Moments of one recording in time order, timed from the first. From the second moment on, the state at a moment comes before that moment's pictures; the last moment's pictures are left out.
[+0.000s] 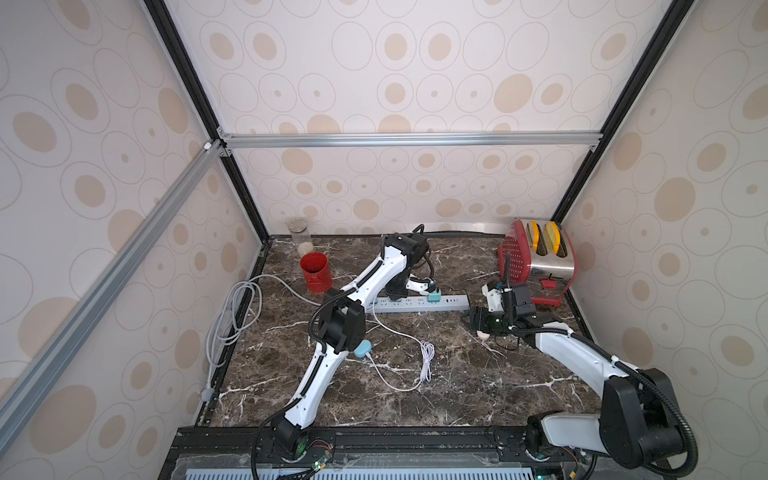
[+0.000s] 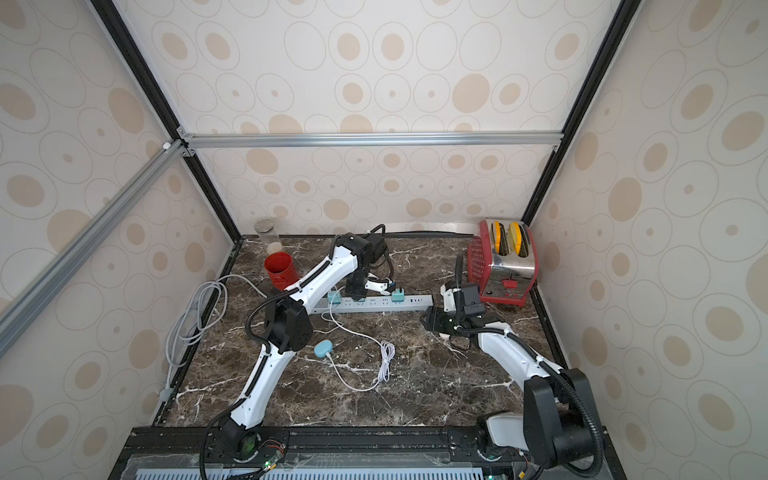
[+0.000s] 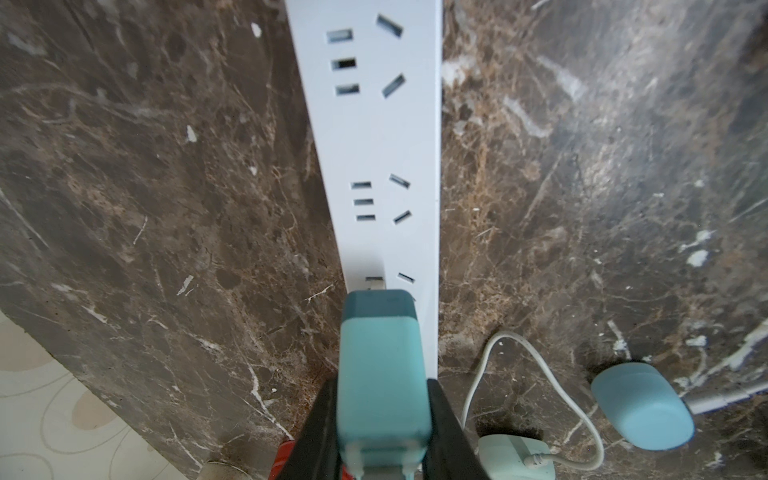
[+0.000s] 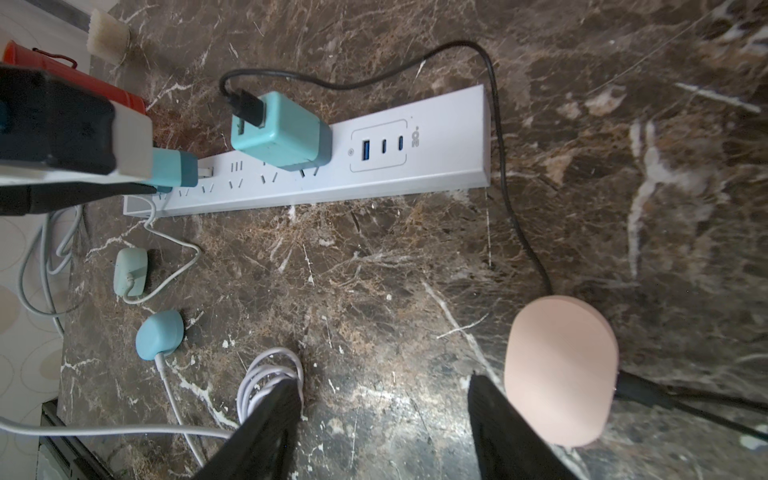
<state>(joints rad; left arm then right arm) -0.61 2.49 2.47 -1.50 -0.17 1.04 0.21 1.30 0.74 -0.34 -0.33 0.40</state>
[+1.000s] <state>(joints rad) -0.62 2.54 2.55 -1.54 -0.16 1.05 0.21 1.37 0.79 -0.33 -0.35 0.42</state>
